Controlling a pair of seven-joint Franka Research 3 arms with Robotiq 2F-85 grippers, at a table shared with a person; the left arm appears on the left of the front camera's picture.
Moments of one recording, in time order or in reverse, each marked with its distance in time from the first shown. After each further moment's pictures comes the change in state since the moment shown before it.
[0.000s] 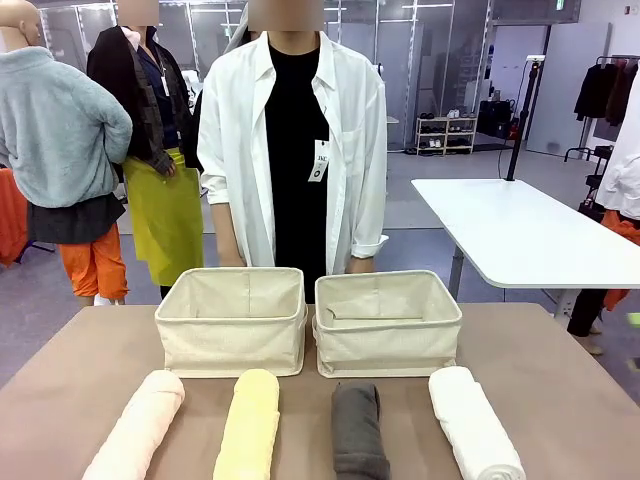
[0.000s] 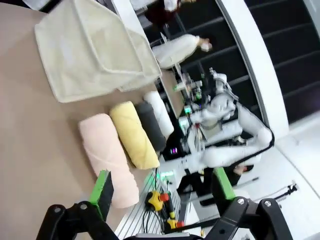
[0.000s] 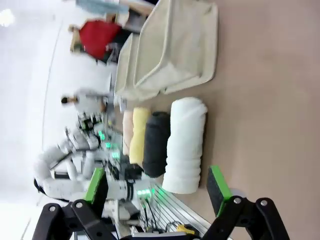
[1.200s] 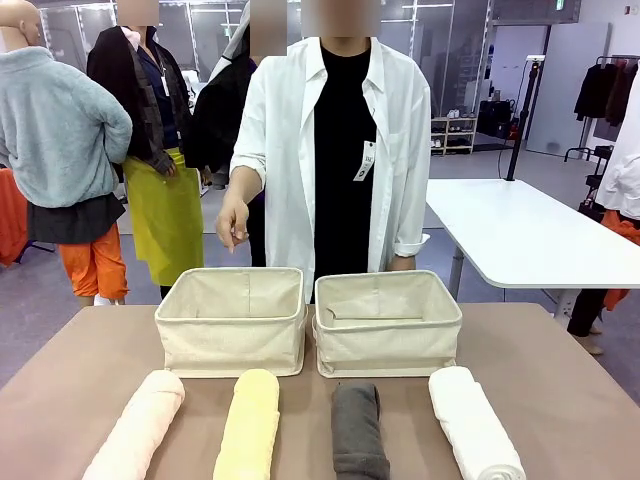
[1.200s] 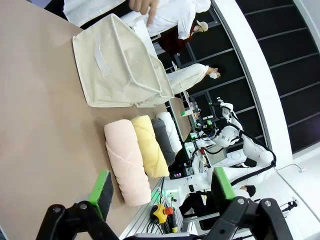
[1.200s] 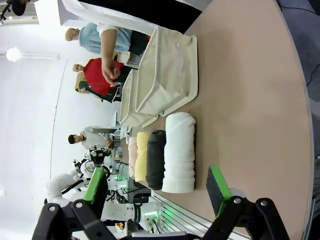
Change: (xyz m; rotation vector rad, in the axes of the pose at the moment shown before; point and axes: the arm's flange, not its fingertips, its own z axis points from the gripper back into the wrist) left arm -0.022 0.017 0.049 0.049 -0.123 0.046; right arm -0.029 -0.014 0.069 0.012 -0.175 -0.056
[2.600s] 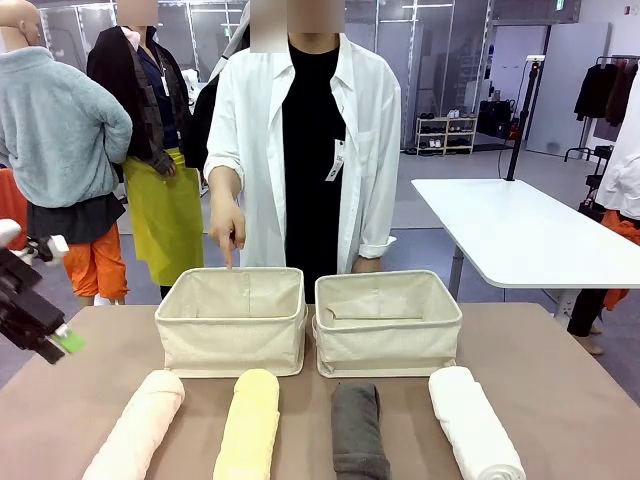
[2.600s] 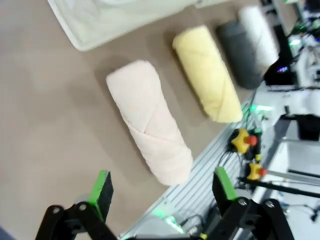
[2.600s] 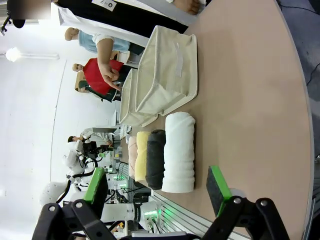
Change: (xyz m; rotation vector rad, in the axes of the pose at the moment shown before) left arm 0.008 -0.109 -0.231 0.556 0.668 -0.265; right arm 0.001 -0.001 -0.001 -0.001 0.004 -0.001
